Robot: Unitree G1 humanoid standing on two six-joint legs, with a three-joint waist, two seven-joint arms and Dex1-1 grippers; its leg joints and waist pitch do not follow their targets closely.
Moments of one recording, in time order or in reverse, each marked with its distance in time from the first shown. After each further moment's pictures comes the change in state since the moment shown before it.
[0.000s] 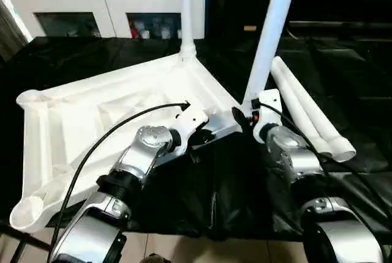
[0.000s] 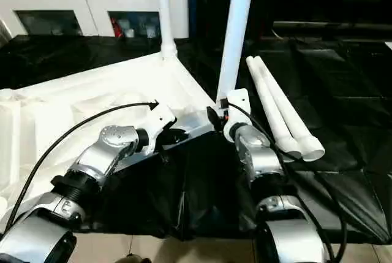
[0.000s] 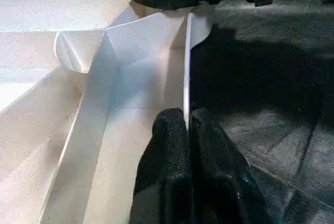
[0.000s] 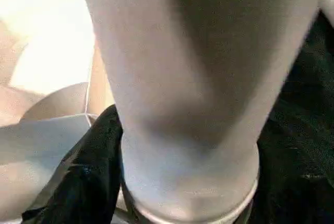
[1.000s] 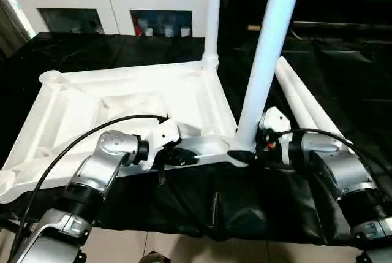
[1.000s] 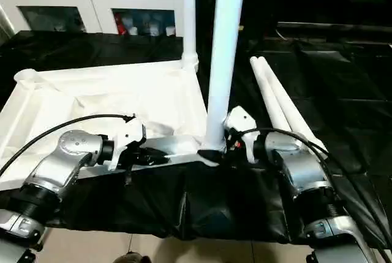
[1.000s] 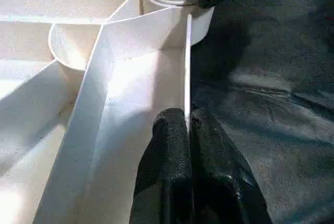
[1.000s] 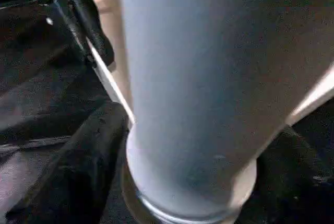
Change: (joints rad) left arm 0.147 0.245 -0.013 -0.198 -0.102 -0.076 -0.454; right arm 0.182 -0.350 0.236 -0.376 0.048 0.057 0.837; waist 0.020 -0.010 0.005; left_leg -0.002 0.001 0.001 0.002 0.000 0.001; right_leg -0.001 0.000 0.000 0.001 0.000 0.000
